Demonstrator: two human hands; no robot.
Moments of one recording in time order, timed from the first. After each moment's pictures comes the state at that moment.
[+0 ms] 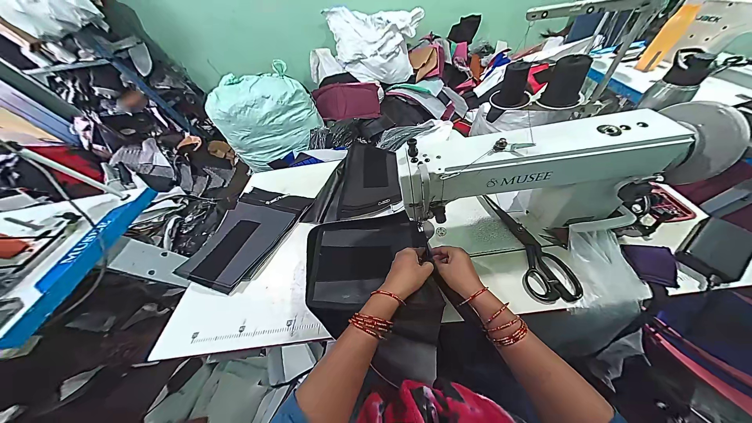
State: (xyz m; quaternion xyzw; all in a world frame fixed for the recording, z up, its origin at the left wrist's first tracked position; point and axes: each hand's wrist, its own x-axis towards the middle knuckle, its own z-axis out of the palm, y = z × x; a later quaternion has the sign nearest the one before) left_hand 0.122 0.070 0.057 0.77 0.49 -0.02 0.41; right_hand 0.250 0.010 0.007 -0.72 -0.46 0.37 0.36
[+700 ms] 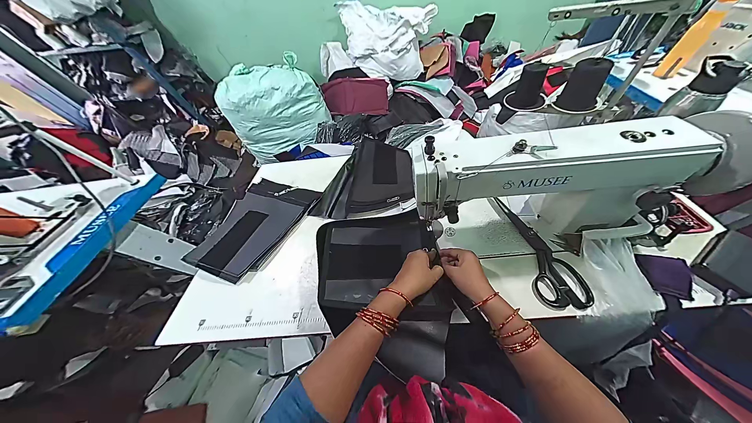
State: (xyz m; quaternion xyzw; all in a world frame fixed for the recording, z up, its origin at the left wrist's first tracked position) left_hand 0.119 0.073 0.046 0.80 0.44 -0.03 0.41; right_hand 0.247 0.007 0.004 -0.71 -0.44 0.38 0.39
